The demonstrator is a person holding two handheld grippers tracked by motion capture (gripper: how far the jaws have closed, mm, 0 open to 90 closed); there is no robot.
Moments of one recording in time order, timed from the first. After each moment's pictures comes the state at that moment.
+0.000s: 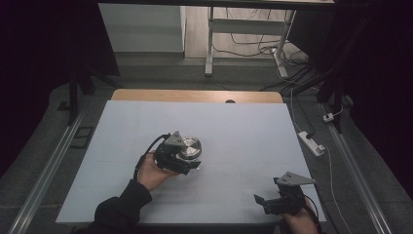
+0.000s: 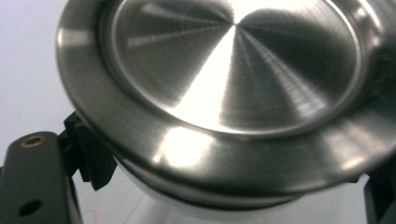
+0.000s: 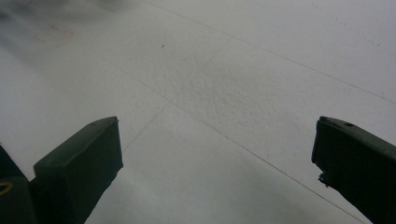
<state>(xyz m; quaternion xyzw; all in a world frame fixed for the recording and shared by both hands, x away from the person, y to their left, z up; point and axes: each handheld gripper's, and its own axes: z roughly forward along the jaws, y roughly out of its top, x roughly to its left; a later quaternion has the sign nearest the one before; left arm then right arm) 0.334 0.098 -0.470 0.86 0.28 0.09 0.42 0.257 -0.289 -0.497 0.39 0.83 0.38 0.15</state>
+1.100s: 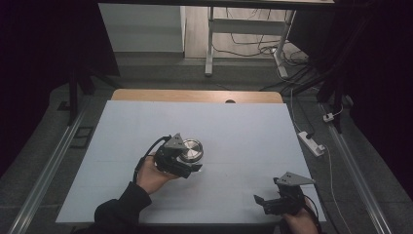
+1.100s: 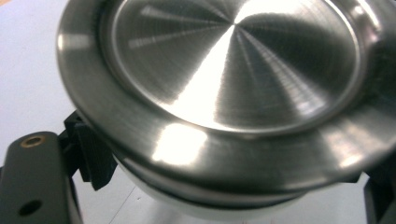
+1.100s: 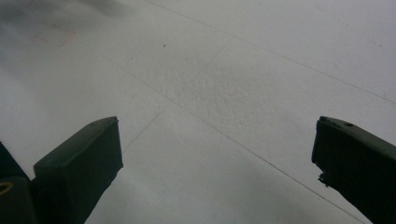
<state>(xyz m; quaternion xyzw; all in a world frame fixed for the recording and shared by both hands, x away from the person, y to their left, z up) 0.324 0.096 -0.462 0.86 0.27 0.09 0.42 0.257 -0.289 -0.497 0.38 0.83 0.38 0.15</state>
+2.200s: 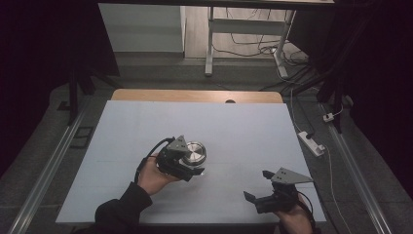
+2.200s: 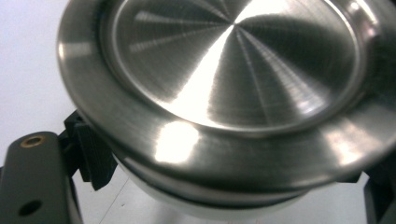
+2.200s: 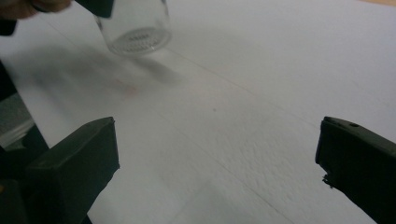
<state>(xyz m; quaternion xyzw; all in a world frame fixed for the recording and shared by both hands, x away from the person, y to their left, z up) 0.320 0.089 -0.460 0.87 0.24 0.07 0.42 0.253 -0.258 -0.468 0.33 0.81 0.46 0.14</state>
